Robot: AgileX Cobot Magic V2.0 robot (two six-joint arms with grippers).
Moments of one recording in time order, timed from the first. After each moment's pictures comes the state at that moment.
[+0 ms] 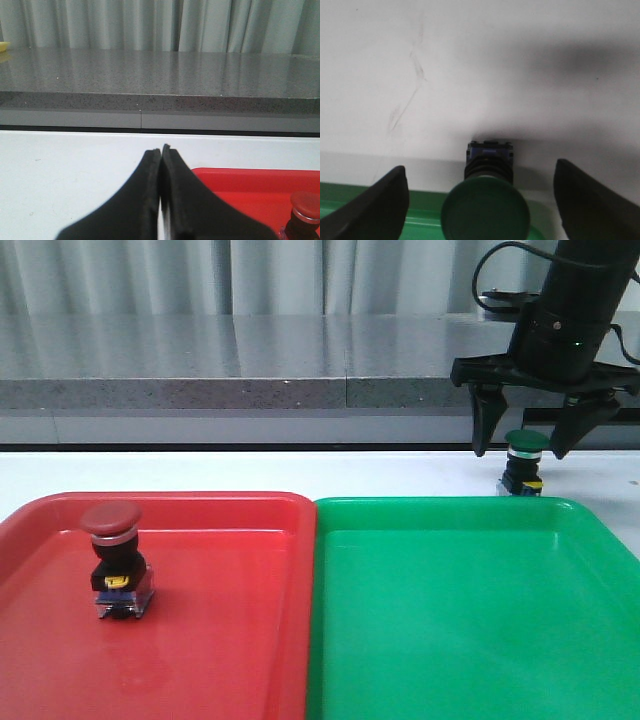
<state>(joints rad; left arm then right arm) -0.02 0.00 0.00 0.02 0.09 -0.13 0.16 2.03 -1.59 0.06 0.87 0.15</state>
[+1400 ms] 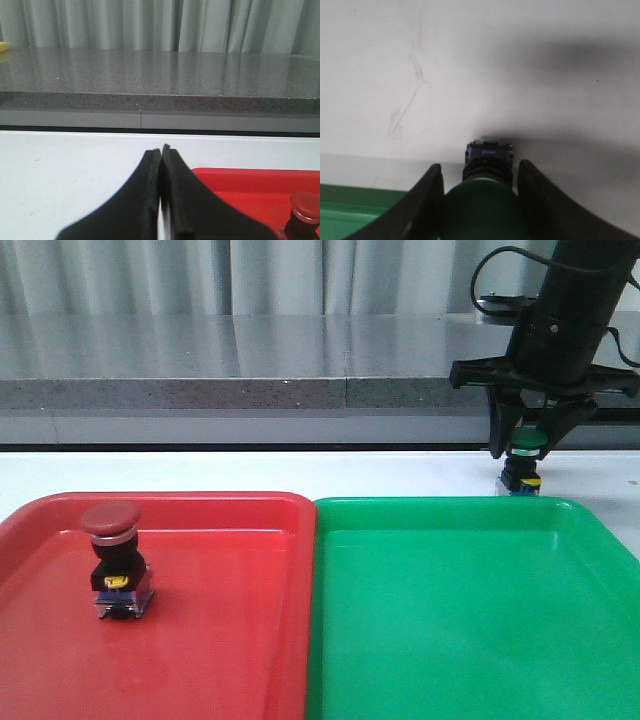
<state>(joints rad) -0.02 0.00 0.00 0.02 0.09 -0.13 0.16 2.03 -1.62 0.06 0.88 0.15</state>
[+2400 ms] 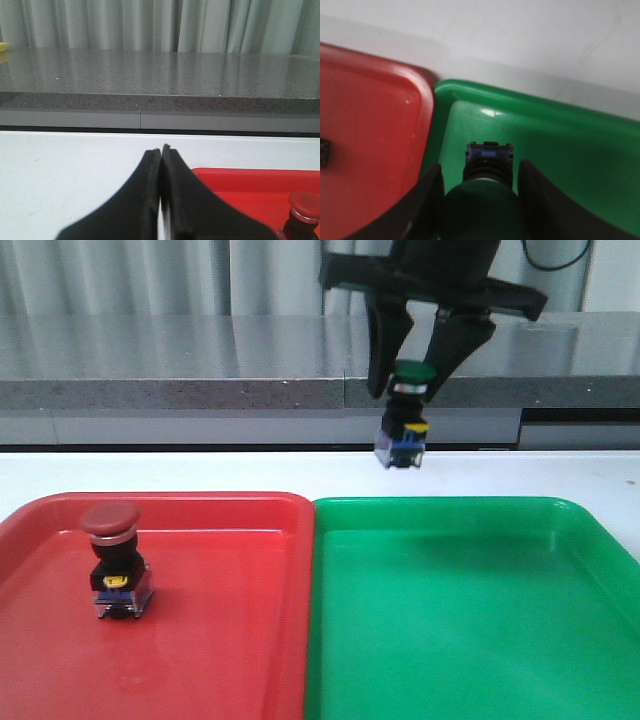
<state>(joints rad) -0.02 0.00 0.00 0.02 0.09 -0.13 0.47 1.86 -1.61 0.10 1.02 0.27</state>
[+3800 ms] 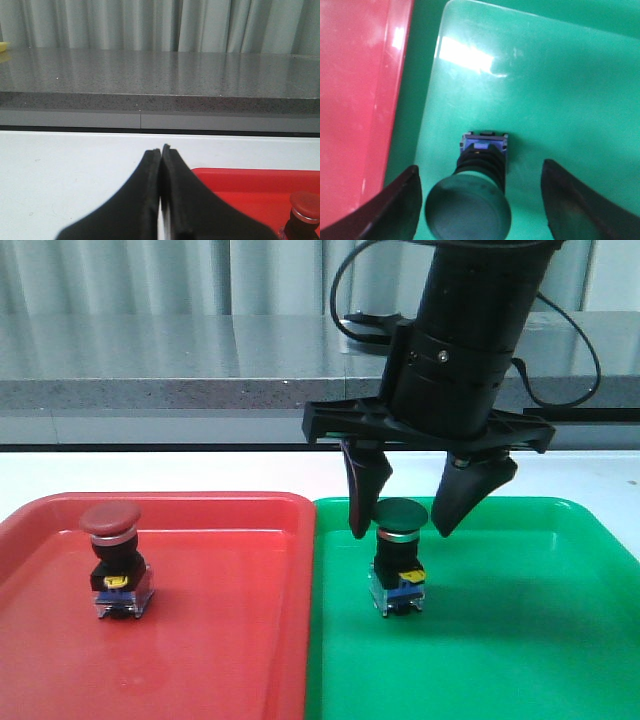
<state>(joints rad) -0.02 0.00 0.00 0.02 0.09 -0.13 0.57 1.79 -1.25 0.10 0.79 0.33</state>
